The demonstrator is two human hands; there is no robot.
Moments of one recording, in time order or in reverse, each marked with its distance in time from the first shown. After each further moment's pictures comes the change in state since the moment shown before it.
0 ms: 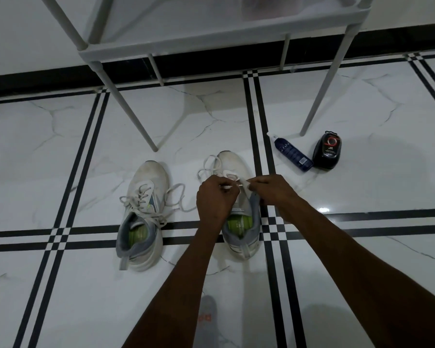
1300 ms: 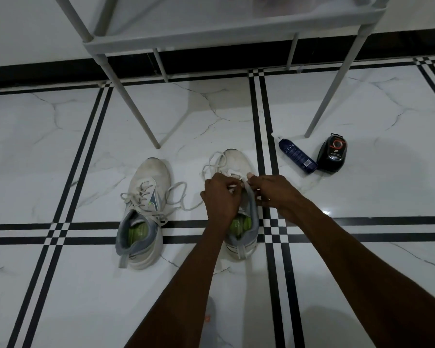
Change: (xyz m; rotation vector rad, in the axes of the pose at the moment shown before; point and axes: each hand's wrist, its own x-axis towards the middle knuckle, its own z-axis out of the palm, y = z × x) left_hand 0.005 -0.002 0.017 0.067 -0.024 -0.076; right_hand -0.001 -0.005 0.002 0.190 -0.100 0.056
